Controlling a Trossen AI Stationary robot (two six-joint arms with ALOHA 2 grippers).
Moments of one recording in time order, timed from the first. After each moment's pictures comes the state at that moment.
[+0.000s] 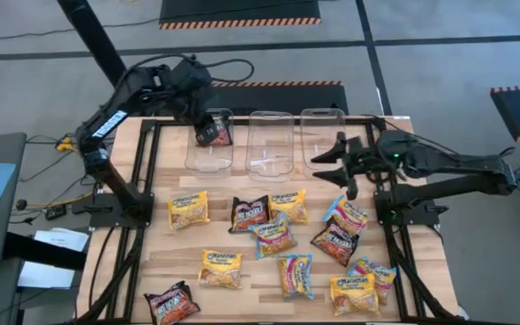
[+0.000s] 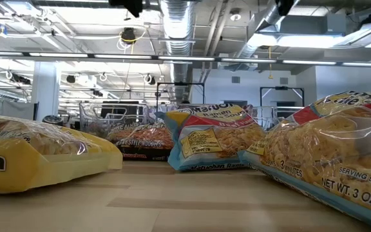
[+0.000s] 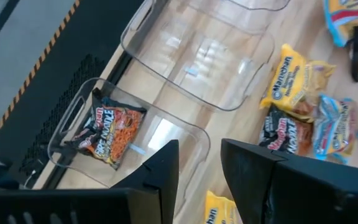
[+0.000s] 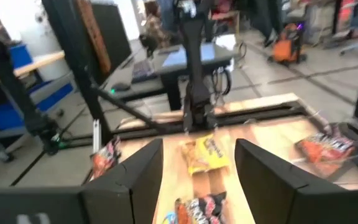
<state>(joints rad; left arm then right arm) 0.41 1.64 2.22 -1.53 -0.10 -0.08 -0.09 0.84 0.83 -0.07 -0.14 0.17</state>
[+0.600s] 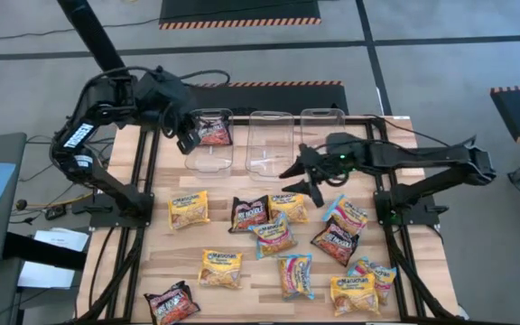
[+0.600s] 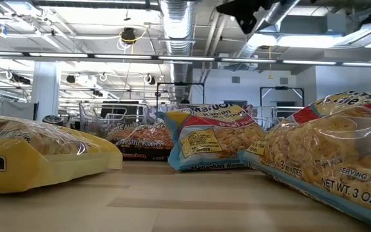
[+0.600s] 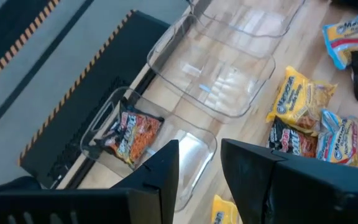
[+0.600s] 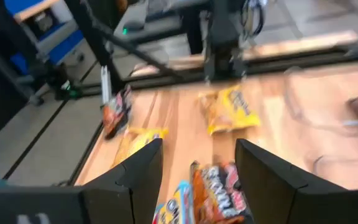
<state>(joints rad) 0.25 1.51 2.22 -1.56 -0.31 -0.19 -0.09 1.22 1.00 -0.11 -0.29 0.15</state>
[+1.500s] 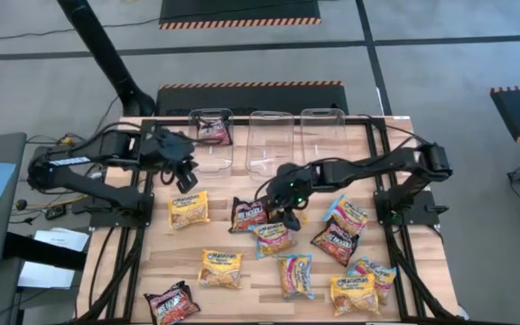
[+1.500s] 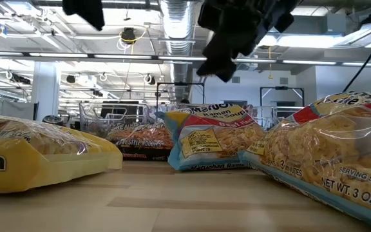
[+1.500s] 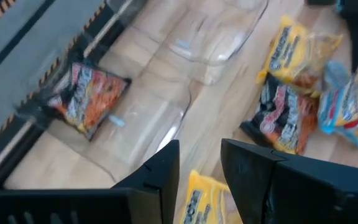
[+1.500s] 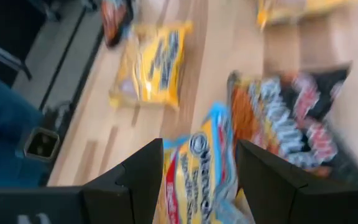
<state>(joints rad) 0.04 1.09 1.32 -1.13 -0.39 -0.40 0.00 1.64 1.10 -0.17 -0.40 0.15</state>
